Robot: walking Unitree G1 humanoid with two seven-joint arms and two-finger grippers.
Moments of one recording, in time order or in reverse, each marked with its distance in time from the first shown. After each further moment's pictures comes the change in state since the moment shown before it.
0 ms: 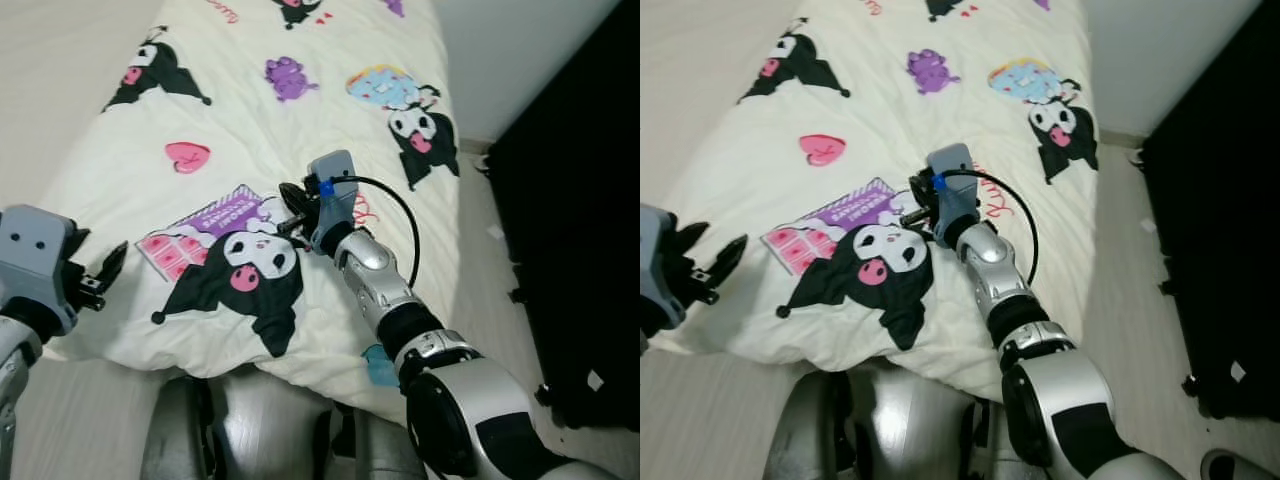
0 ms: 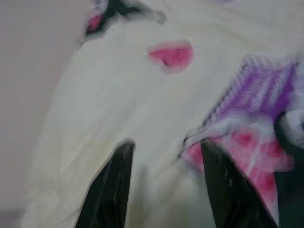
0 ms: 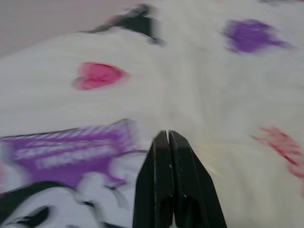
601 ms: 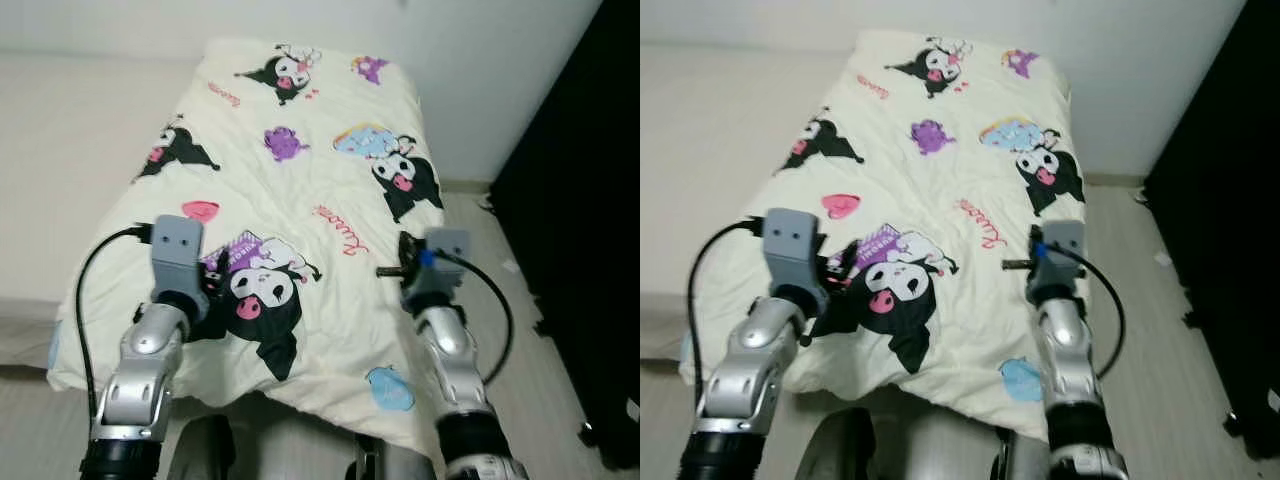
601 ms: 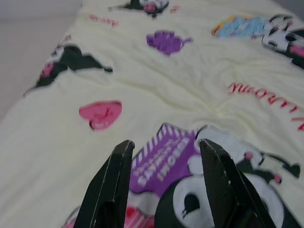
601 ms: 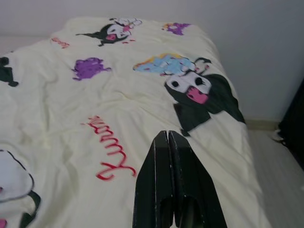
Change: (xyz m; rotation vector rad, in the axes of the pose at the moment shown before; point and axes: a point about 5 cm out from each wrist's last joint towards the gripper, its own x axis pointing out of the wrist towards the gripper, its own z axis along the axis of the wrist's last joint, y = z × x) left arm 0.048 -0.087 -0.019 -0.175 0.031 0.014; right arm -0.108 -0.056 -0.045 -0.071 -0.004 -0.471
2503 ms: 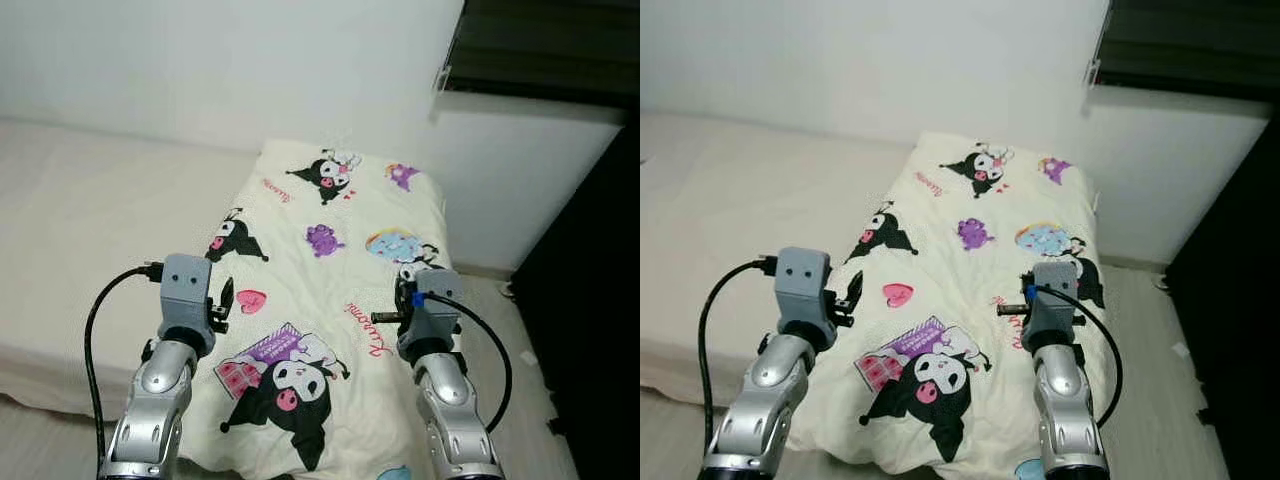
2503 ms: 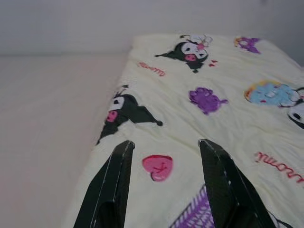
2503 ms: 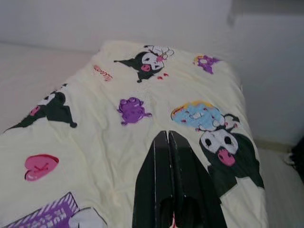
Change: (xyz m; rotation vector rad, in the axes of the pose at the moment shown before) left arm -0.022 -0.012 -0.039 -0.017 0.079 0.026; right arm -0.041 0.015 -0.024 0.002 0.181 -0.012
